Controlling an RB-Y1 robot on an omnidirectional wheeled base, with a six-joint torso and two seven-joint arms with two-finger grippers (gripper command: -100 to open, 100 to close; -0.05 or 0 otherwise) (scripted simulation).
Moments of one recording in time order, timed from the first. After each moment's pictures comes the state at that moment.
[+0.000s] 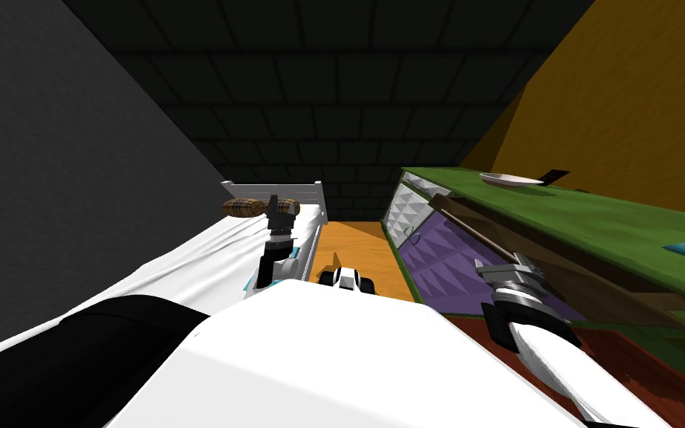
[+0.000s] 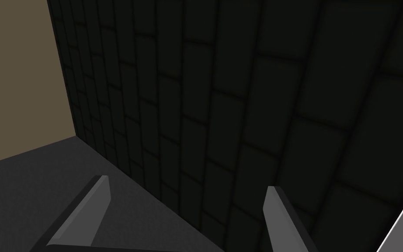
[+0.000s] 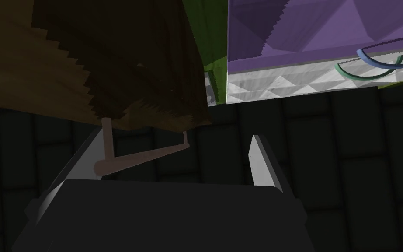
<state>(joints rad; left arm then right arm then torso) 0.50 0.01 0.04 -2.31 0.04 -0.41 0.04 0.75 -0.73 -0.27 -1.97 1.32 0.43 0.73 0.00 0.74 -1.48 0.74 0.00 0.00</state>
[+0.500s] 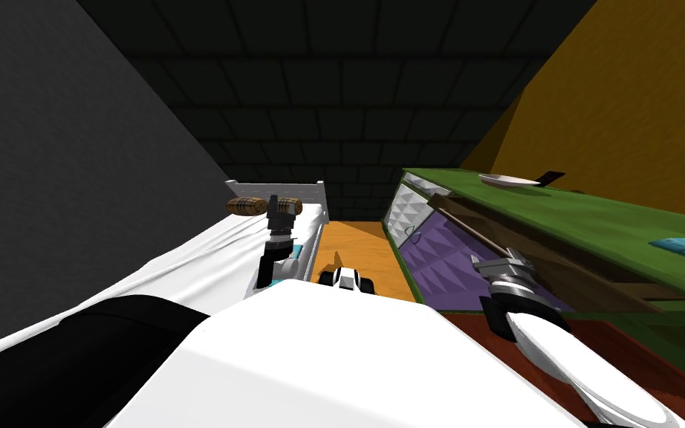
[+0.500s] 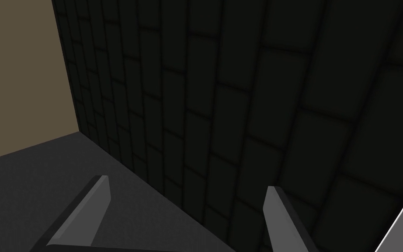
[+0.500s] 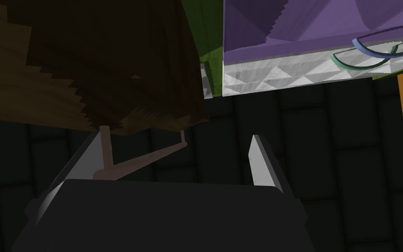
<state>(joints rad) 0.50 0.01 0.04 -2.31 0.04 -0.41 0.04 0.70 -0.87 -0.20 -1.90 1.26 0.49 0.68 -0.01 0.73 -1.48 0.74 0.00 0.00</state>
